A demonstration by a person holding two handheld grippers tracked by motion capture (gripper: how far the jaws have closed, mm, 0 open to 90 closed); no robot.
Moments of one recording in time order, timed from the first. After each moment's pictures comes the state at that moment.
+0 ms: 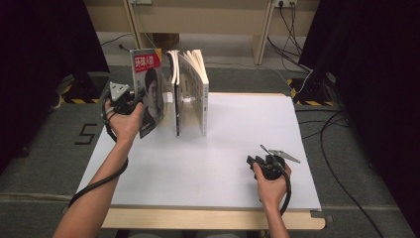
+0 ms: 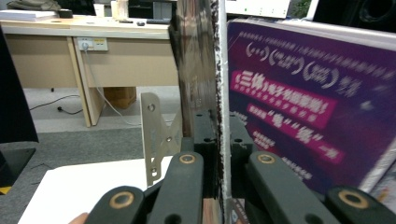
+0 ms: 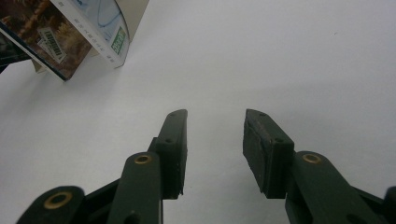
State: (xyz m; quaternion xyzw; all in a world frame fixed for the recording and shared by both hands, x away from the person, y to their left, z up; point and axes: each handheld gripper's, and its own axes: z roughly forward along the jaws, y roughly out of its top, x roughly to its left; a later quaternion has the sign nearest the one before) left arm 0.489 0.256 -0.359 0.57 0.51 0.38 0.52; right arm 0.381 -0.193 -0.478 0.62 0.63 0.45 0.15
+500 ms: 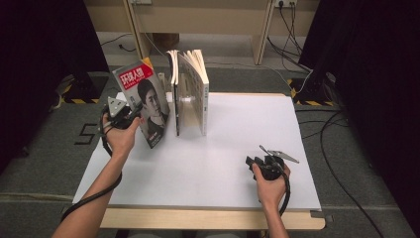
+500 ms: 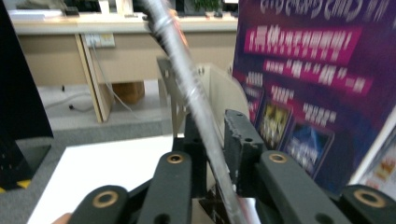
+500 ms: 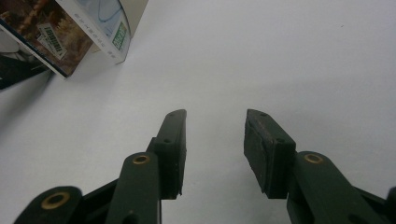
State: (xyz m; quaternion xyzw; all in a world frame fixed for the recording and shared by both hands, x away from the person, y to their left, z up) left arm 0.468 0.271 -0.398 0.60 0.51 0.37 0.49; right arm 0.381 -0.191 -0.480 0.62 0.63 0.45 0.14
